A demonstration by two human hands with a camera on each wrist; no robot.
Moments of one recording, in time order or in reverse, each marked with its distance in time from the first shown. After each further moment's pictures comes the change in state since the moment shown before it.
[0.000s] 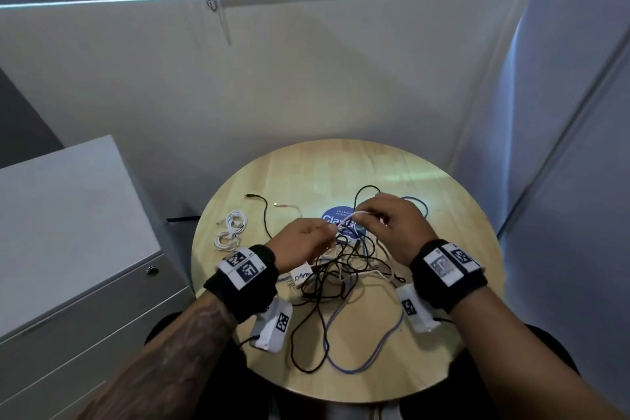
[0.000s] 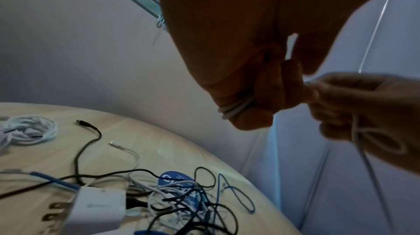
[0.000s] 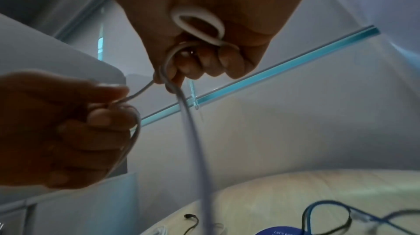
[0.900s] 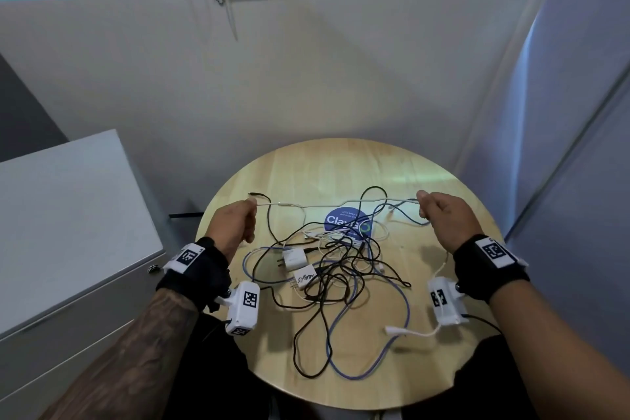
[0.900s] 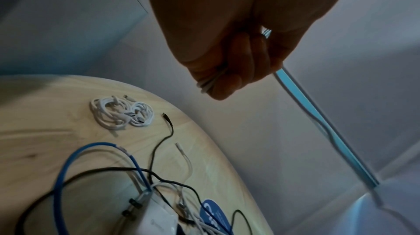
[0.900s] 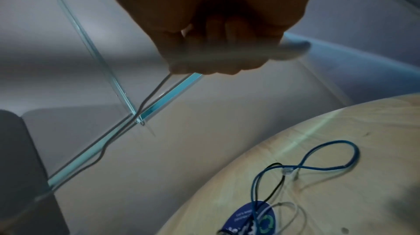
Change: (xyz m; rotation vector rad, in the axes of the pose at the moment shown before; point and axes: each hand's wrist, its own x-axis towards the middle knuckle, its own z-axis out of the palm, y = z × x) left_hand -0.006 -0.043 -0.083 -0.367 0.609 -0.191; right_hand 0.003 0.048 -0.036 0.048 0.181 0.448
